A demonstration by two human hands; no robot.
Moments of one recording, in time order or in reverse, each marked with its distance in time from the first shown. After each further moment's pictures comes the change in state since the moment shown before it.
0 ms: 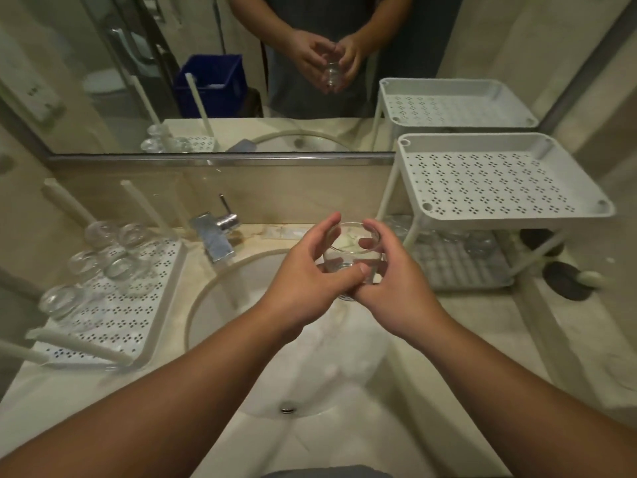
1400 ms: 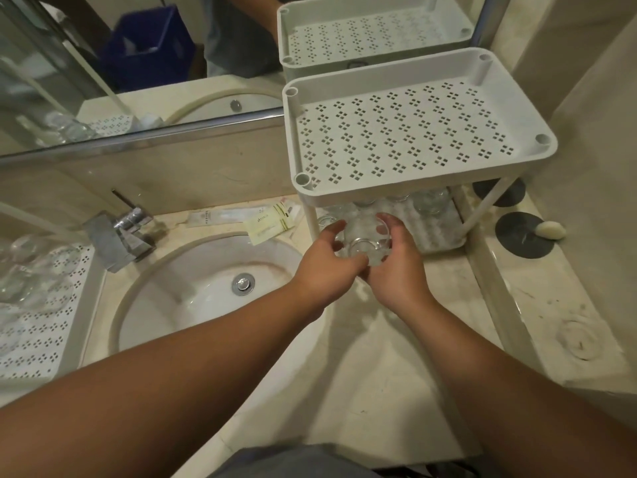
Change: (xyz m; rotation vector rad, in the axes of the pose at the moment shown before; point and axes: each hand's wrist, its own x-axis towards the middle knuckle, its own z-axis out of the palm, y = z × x) left_hand 0.104 -0.092 0.168 0.381 0.027 -0.323; right_hand 0.044 0.179 -0.122 -0.078 0.234 0.162
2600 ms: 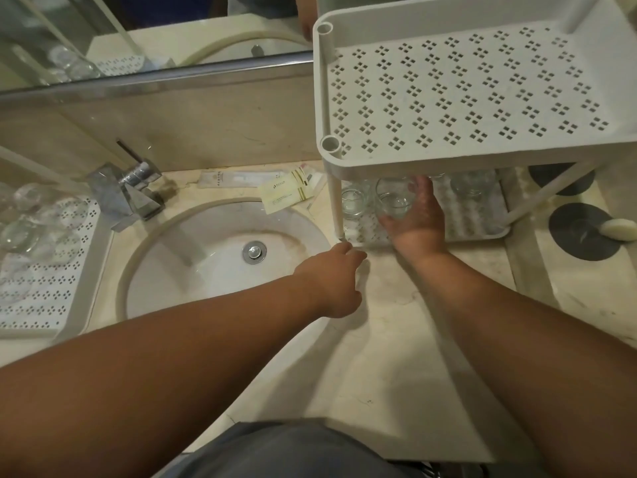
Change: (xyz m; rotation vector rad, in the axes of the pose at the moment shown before) left_hand 0.020 -0.053 -0.011 1.098 -0.327 0.101; right_hand 0.080 0.045 0.035 -0.187 0.136 0.021
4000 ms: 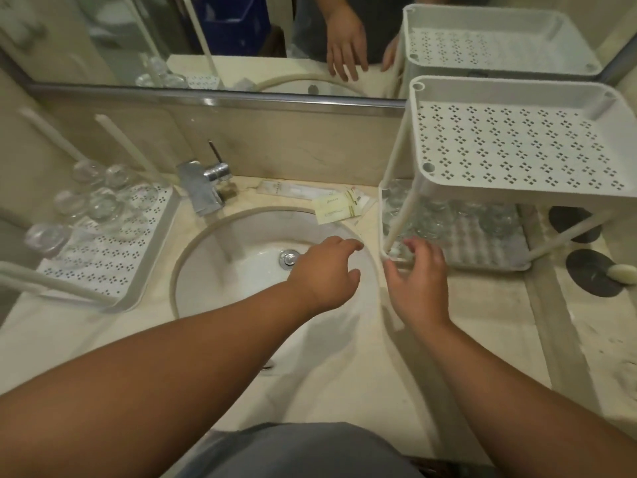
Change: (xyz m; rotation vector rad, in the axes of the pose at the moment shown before) left_hand -0.089 -0.069 -0.020 -0.322 0.396 -0.055; right_hand -0.135 -0.081 0.001 -0.128 -0.029 -0.205
